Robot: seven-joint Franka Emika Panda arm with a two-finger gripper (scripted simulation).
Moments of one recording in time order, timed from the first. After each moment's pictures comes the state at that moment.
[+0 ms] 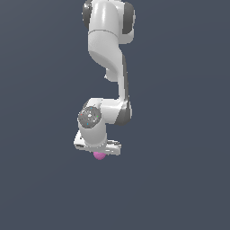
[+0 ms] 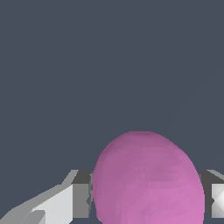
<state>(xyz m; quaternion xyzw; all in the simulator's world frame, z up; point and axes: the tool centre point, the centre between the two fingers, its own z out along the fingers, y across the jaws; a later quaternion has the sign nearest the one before) 0.089 -0.075 0.047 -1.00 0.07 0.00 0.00</state>
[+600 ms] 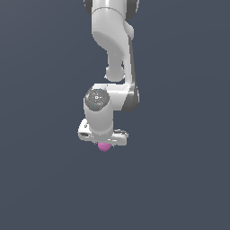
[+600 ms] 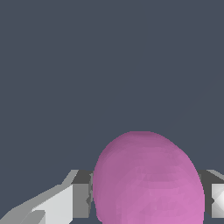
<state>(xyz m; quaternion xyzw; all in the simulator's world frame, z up) 0.069 -0.050 0.099 -1.00 0.07 0.00 0.00</state>
